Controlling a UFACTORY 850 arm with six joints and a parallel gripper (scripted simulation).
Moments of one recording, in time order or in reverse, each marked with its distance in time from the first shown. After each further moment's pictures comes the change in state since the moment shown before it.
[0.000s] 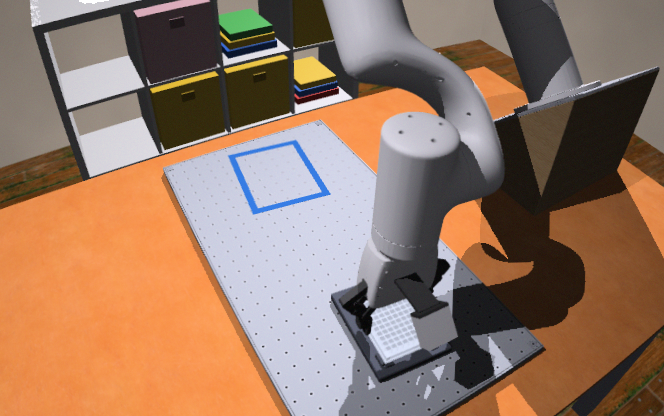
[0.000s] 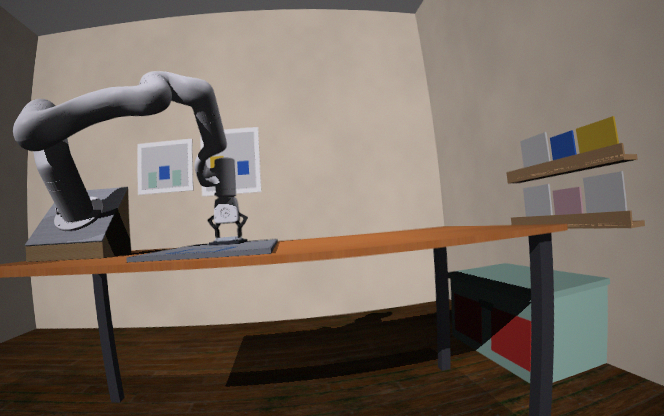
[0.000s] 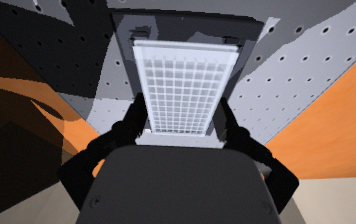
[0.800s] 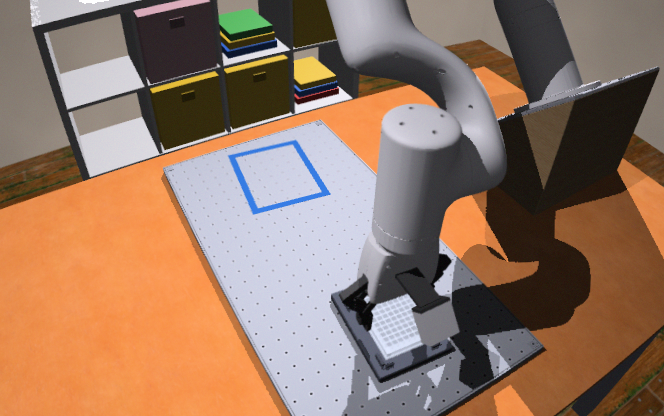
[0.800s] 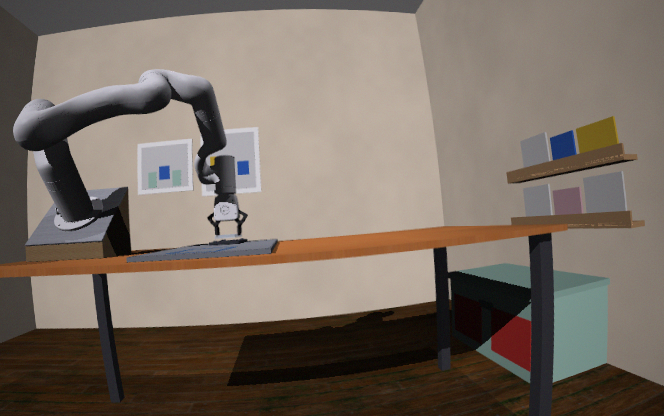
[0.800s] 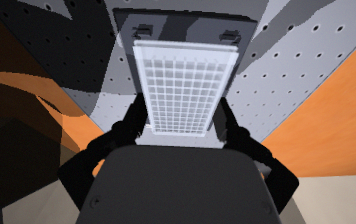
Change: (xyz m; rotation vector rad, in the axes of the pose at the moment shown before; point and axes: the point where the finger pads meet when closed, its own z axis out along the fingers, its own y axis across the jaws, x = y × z) arm 0.000 0.000 -0.010 0.000 0.000 0.000
